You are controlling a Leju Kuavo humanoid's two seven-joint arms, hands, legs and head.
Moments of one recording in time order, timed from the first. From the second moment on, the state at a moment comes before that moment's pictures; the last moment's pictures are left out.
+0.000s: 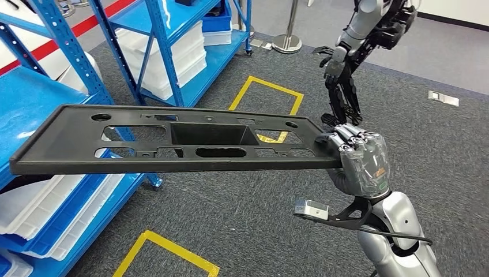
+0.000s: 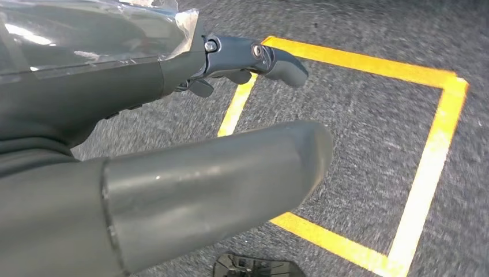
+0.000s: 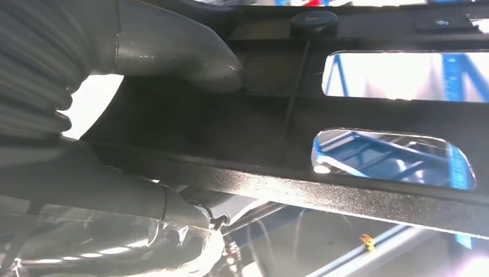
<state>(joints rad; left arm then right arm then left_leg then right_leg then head) -0.12 -0.20 1.22 -0.20 -1.03 0.46 -0.44 -0.29 -0.31 0.45 -1.76 1.05 -0.36 -0.29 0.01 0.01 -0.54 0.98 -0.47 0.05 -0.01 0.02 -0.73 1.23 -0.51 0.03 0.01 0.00</state>
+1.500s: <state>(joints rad) -0.12 -0.21 1.22 -0.20 -1.02 0.46 -0.42 -0.27 -0.26 0.45 -1.76 1.07 -0.34 -0.28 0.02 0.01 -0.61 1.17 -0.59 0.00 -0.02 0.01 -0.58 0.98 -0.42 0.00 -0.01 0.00</state>
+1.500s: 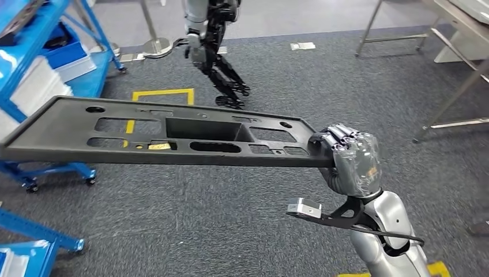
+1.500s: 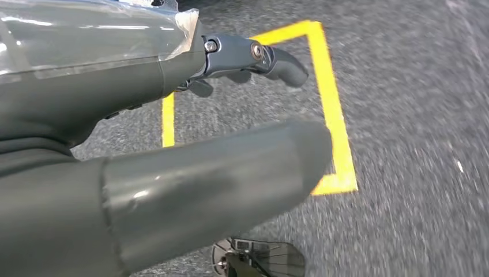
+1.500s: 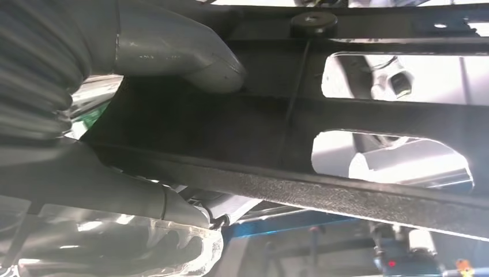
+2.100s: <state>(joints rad) -0.12 -0.20 1.22 -0.20 -1.03 0.45 -0.41 -0.25 -0.25 0.43 -1.77 1.07 -0.34 -0.27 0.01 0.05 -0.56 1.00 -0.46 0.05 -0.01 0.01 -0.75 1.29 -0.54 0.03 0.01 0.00</state>
